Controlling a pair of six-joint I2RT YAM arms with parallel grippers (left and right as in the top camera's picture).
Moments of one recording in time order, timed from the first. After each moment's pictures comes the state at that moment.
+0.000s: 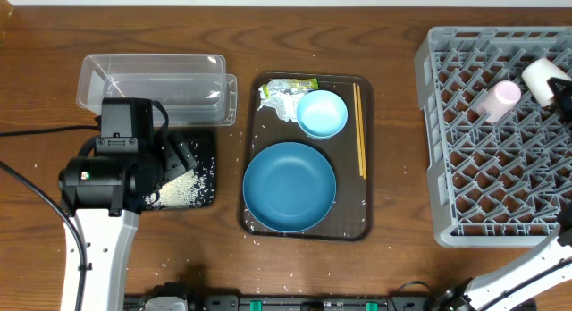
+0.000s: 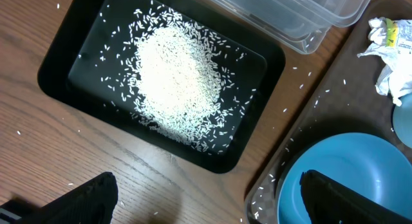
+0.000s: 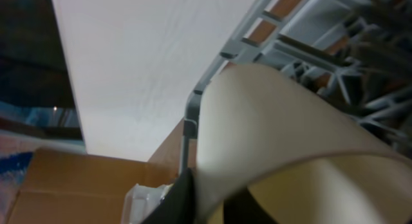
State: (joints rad) left arm -0.01 1.14 1.22 -1.23 -0.12 -0.52; right arm -0.82 2.18 1.54 -0.21 -1.29 0.40
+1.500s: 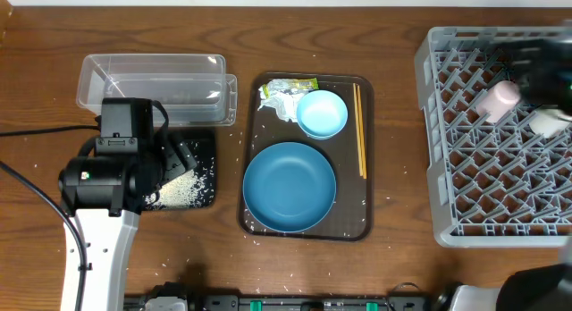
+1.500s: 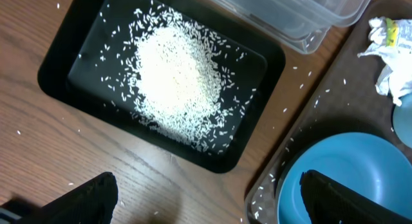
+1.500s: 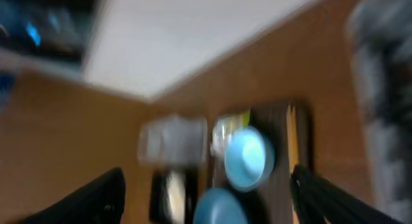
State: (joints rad) left arm -0.01 1.14 1.22 -1.23 -0.12 -0.52; right arm -0.40 1.54 1.53 -0.88 -1.00 0.31
